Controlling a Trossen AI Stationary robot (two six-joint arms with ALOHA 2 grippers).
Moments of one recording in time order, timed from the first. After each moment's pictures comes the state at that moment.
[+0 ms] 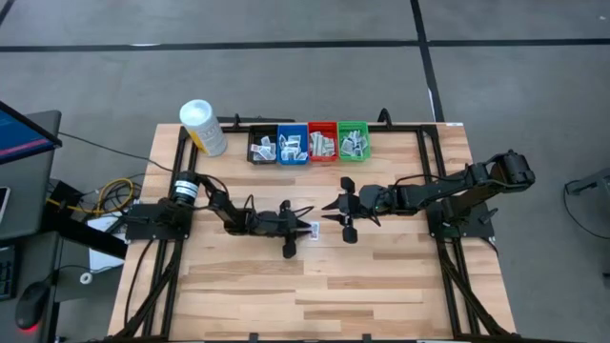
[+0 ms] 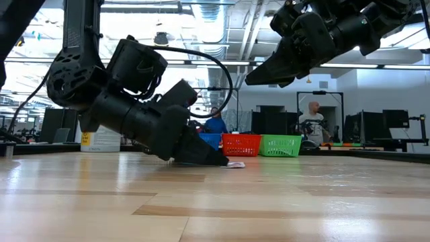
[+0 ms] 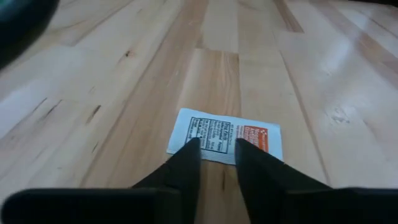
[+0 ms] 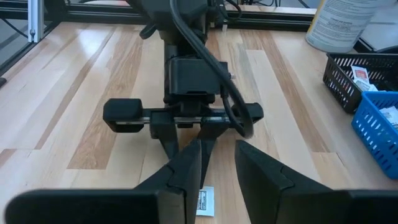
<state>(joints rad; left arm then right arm) -0.17 2.16 0.61 1.08 -0.20 -0.14 0.10 1.43 0.62 0.38 0.11 0.00</state>
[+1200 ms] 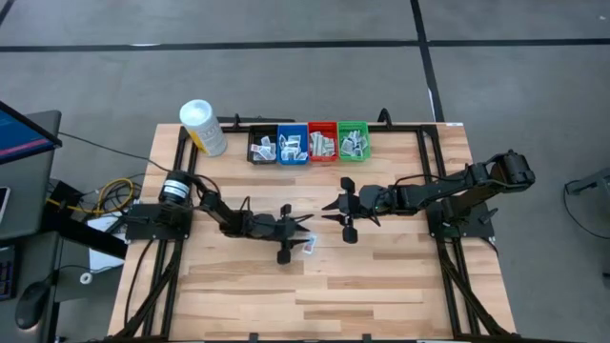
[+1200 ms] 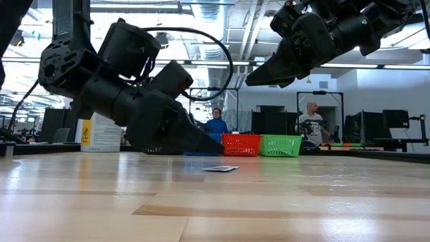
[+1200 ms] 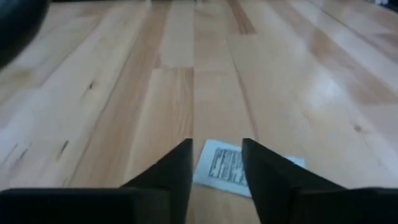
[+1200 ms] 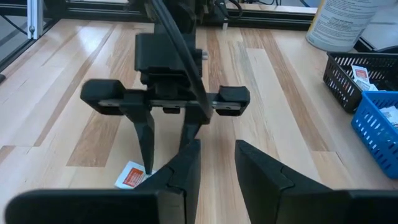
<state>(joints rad) -0.21 2.03 0.60 1.07 -0.16 0.02 0.10 1.43 0.62 0.37 0.11 0.00</state>
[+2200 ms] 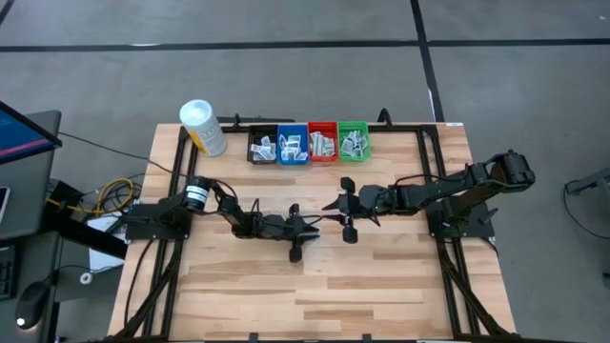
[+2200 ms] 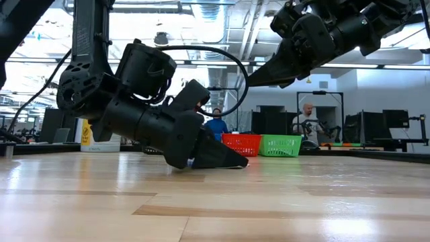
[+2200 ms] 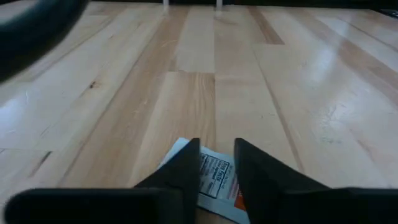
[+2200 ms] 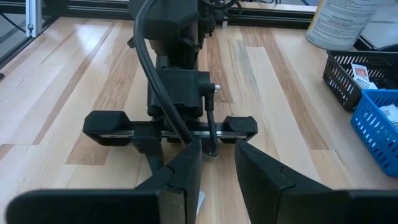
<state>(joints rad) -0.19 2.26 0.70 1.16 -0.18 -0.06 0.10 1.43 0.62 0.37 0.11 -0.01</state>
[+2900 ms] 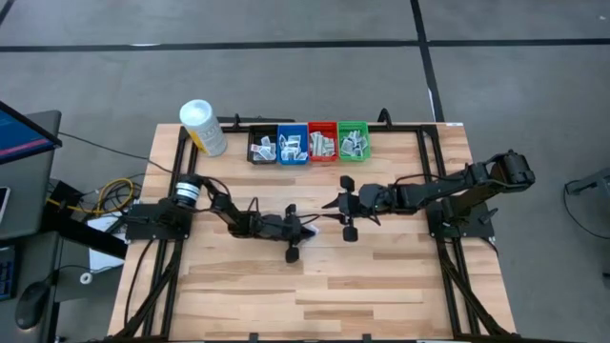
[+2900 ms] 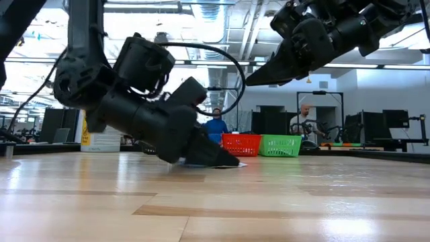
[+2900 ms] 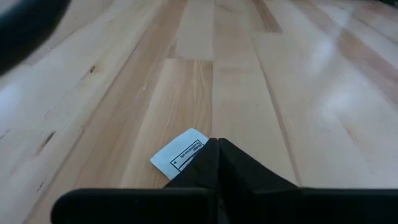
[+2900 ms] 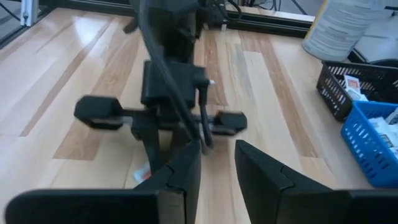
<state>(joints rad) -0.19 2.17 0.68 1.09 -0.18 -0.08 0.09 1.43 0.62 0.38 0.11 -0.08</state>
